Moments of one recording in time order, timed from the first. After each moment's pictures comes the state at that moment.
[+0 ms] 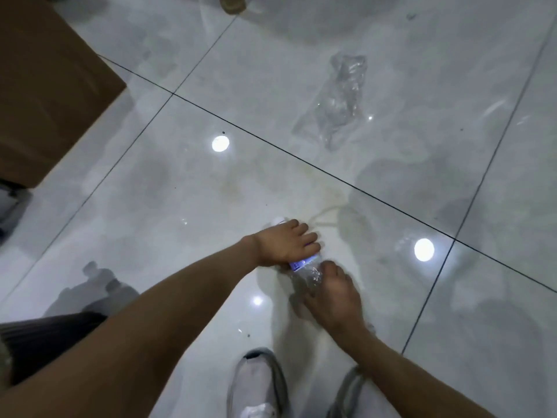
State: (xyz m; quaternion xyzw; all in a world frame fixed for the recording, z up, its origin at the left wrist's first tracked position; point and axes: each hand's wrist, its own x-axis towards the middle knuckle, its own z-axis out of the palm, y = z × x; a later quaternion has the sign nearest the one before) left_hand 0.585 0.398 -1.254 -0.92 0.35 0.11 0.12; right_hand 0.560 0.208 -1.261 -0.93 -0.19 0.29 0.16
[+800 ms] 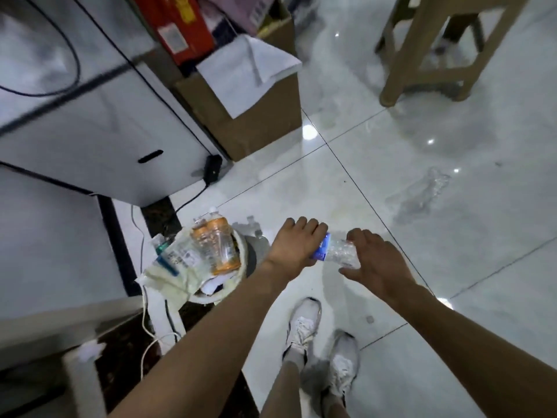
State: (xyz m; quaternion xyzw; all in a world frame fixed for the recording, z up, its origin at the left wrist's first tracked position) left_hand 0.426 0.448 -0.764 -0.95 -0.25 0.19 -0.05; right_hand 0.578 0.330 -0.771 -0.77 -0.58 0.27 0.00
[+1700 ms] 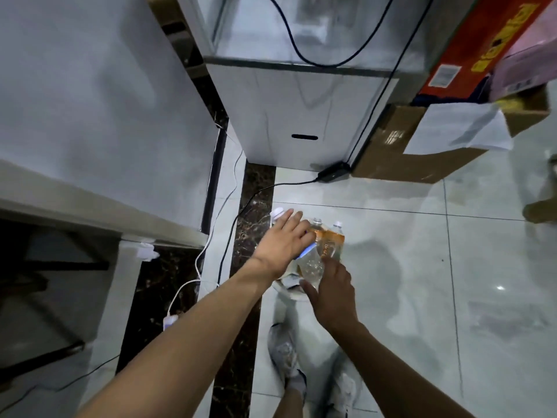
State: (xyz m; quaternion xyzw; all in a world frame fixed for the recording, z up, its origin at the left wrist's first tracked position) left_hand 0.099 0.563 -0.711 -0.87 -0.45 0.22 -0.03; right_hand 0.240 0.482 -0.721 -0.72 -0.61 0.34 -0.02
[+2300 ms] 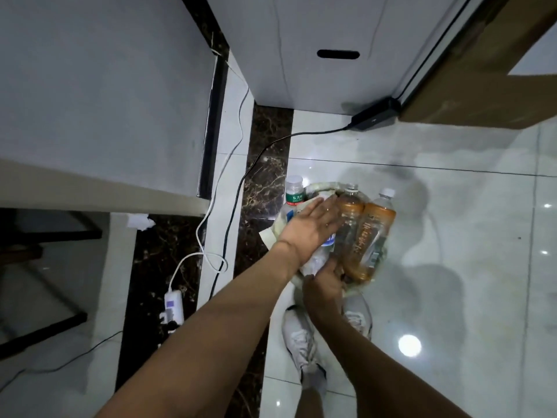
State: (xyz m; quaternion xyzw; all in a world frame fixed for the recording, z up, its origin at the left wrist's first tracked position) left_hand 0.095 0.582 -0.914 -0.87 -0.41 0.26 -0.11; right_hand 0.165 0.490 -0.915 -0.77 -0.50 0.40 -0.04
